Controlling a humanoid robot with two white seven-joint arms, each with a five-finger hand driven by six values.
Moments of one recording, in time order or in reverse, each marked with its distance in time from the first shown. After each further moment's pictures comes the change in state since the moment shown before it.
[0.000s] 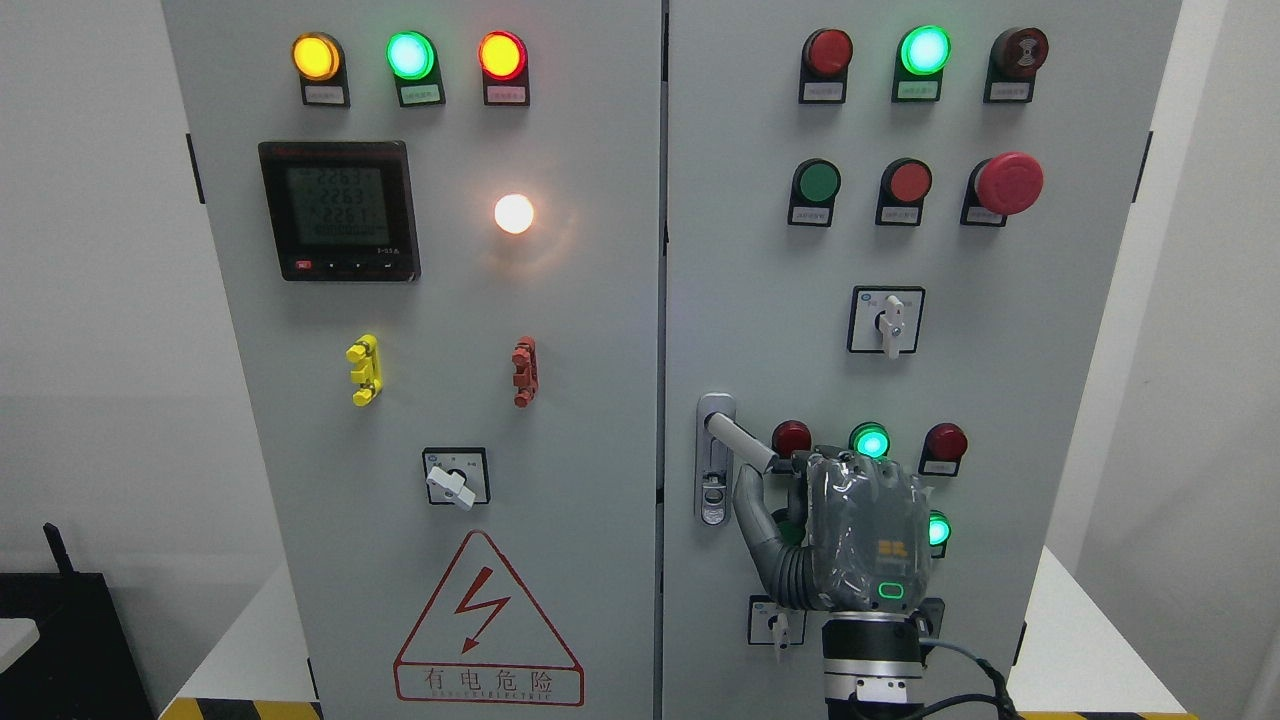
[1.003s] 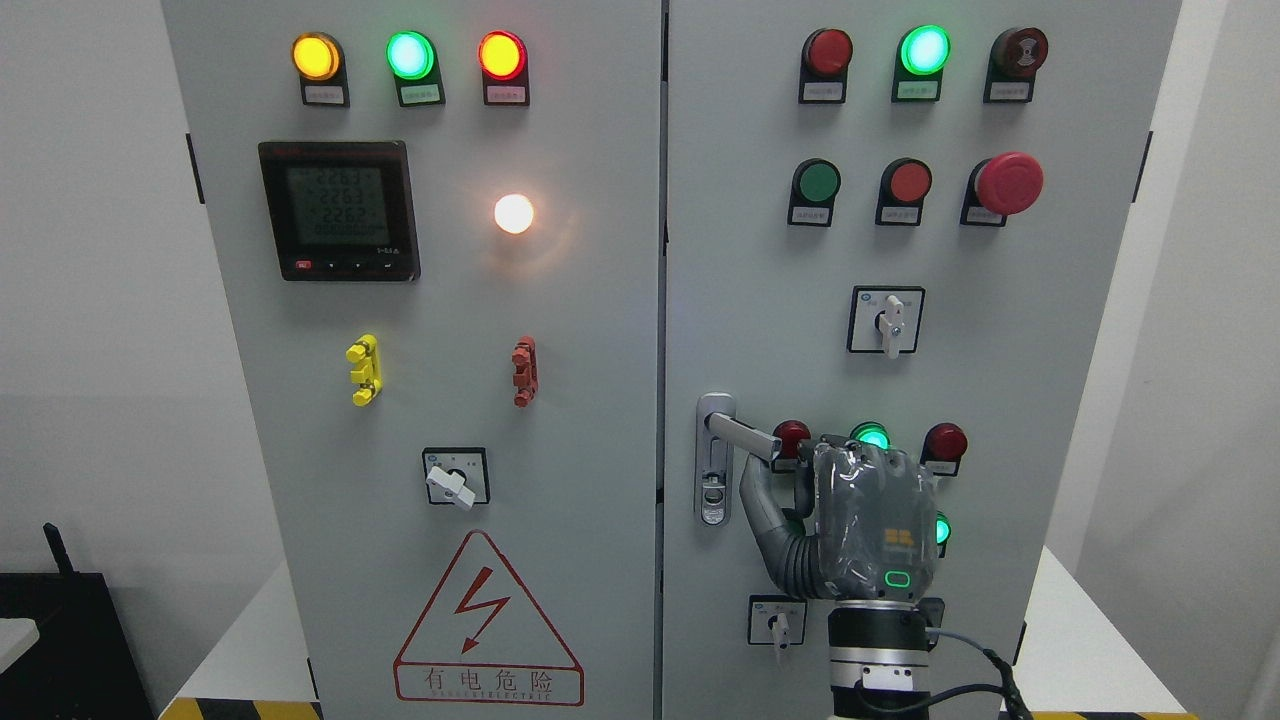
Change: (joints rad) left arm 0.000 0.000 0.000 0.000 0.000 0.000 0.000; right arm -0.021 0.001 -0.014 -0.001 0.003 0.000 0.004
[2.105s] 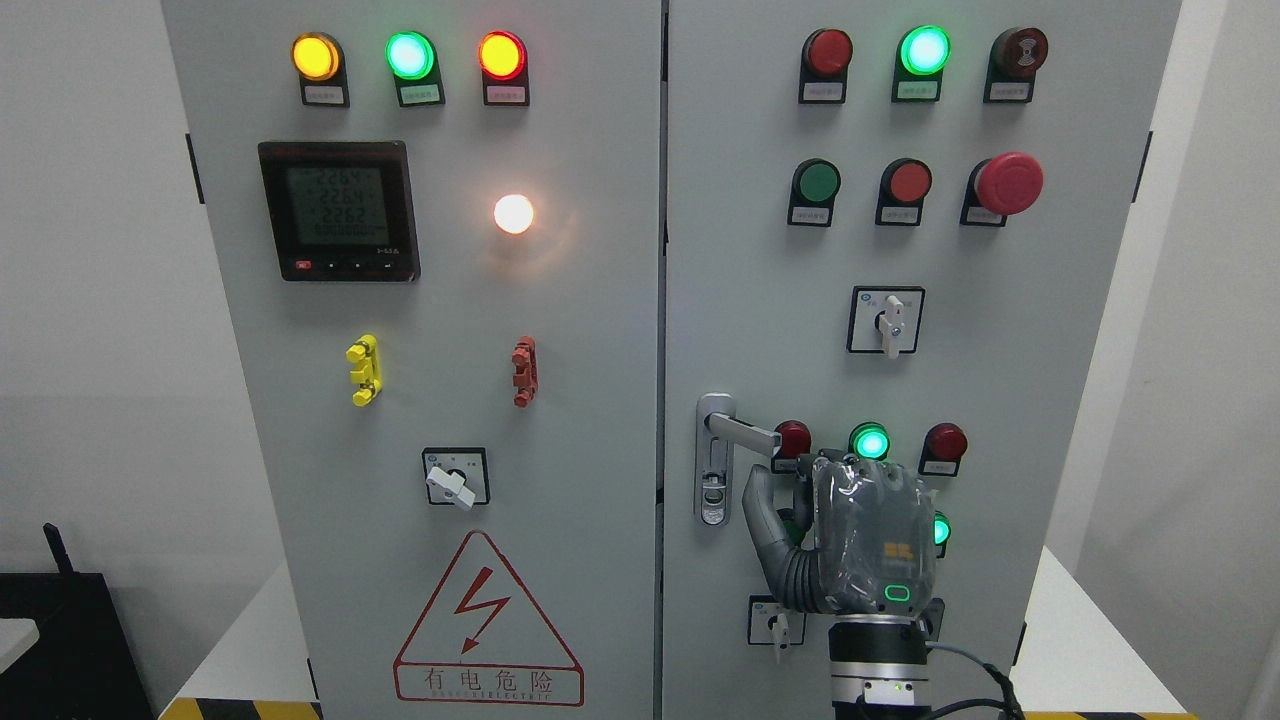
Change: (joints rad) left arm 0.000 0.000 0.000 0.000 0.000 0.000 0.000; right arm 0.066 0.001 -0.004 -0.019 -0.009 -0.044 0.003
